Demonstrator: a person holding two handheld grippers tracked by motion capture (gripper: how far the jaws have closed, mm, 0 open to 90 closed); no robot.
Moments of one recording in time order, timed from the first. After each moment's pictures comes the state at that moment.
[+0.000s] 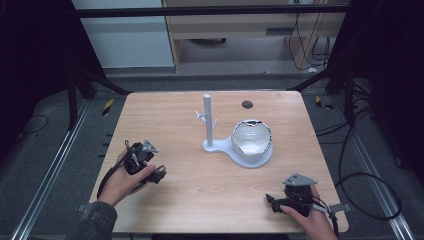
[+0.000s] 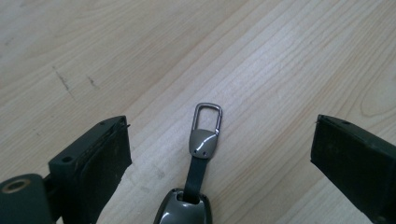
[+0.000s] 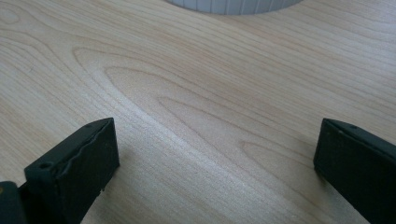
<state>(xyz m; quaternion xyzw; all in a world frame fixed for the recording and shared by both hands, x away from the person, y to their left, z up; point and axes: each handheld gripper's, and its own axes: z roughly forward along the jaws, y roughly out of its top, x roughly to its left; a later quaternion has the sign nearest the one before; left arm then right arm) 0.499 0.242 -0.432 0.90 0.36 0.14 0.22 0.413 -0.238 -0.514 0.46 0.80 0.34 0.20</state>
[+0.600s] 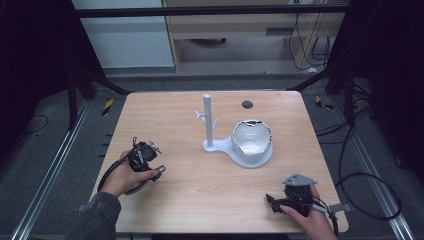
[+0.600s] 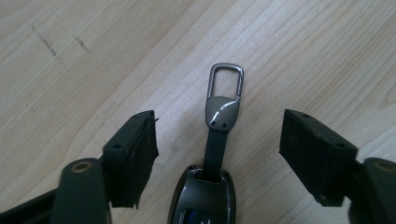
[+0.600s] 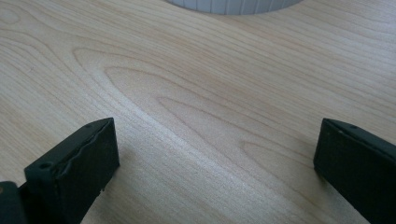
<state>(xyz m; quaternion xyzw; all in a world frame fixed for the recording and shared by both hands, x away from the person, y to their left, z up) 0.516 0.237 -0.443 0.92 0.36 0.11 0.11 0.413 -0.237 -0.514 0.46 0.80 0.34 0.20</state>
